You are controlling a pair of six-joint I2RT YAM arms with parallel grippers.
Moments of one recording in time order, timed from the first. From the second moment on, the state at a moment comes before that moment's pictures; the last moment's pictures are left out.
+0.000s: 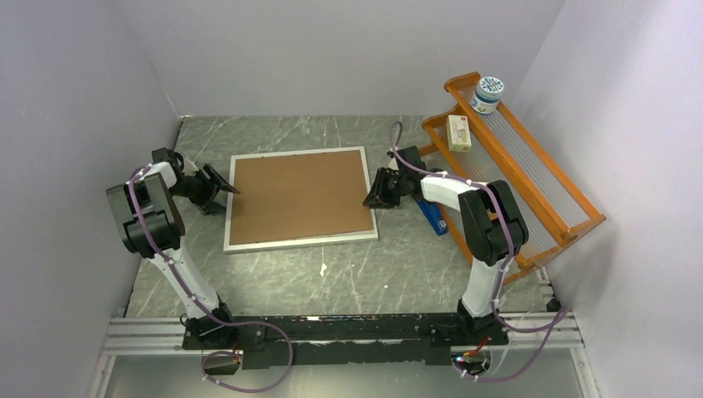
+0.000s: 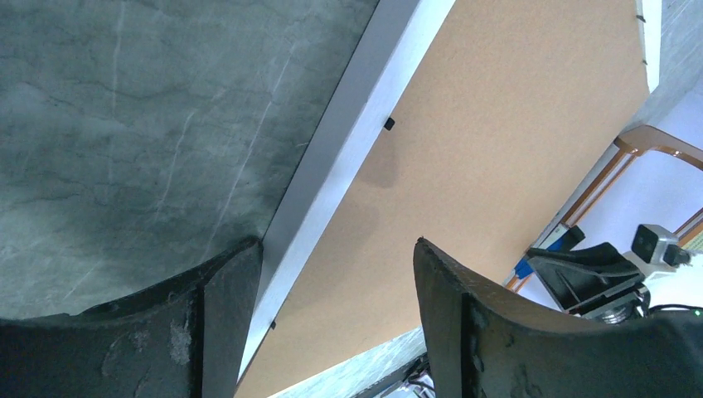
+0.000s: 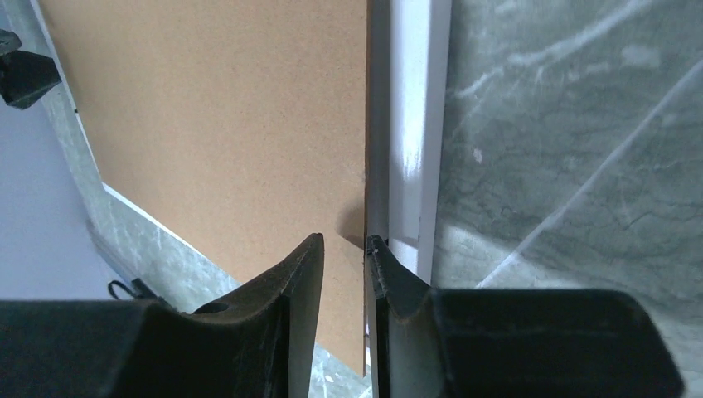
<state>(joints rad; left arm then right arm) 0.40 1.99 1.31 -0.64 0.62 -0.38 0.38 1.88 1.12 -0.18 -0.47 0.63</state>
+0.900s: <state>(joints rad) 0.40 1.99 1.32 -0.64 0.60 -0.38 0.52 1.83 1.10 -0.08 -0.01 0.39</state>
